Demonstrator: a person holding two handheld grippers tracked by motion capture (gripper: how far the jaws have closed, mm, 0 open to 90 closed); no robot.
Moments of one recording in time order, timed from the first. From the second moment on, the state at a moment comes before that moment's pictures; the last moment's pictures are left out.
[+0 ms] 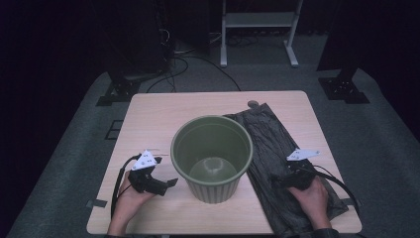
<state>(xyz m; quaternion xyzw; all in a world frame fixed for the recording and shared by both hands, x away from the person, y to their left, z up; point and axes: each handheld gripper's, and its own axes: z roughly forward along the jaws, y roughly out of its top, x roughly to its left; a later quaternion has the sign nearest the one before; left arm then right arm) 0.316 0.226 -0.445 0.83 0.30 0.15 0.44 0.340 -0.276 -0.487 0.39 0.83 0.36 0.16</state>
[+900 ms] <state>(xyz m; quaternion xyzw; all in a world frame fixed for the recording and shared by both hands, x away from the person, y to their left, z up) 0.326 0.217 -0.483 0.87 0.31 0.14 0.36 0.340 -0.276 -0.487 0.39 0.83 0.36 0.16</state>
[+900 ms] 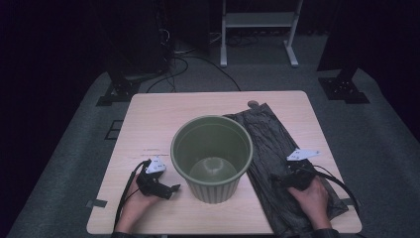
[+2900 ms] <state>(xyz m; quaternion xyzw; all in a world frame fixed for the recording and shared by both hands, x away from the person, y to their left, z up) 0.326 0.217 -0.483 0.87 0.32 0.14 0.36 0.388 -0.321 -0.479 0.44 0.82 0.34 0.14</state>
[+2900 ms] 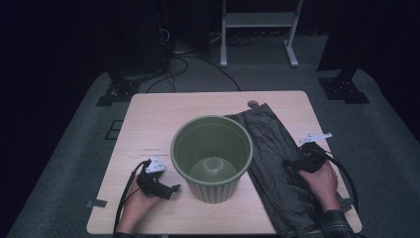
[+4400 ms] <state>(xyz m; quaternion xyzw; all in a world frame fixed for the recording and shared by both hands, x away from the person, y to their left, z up) 0.325 0.217 -0.483 0.87 0.32 0.14 0.36 0.382 -0.240 -0.476 0.38 0.85 0.35 0.09</state>
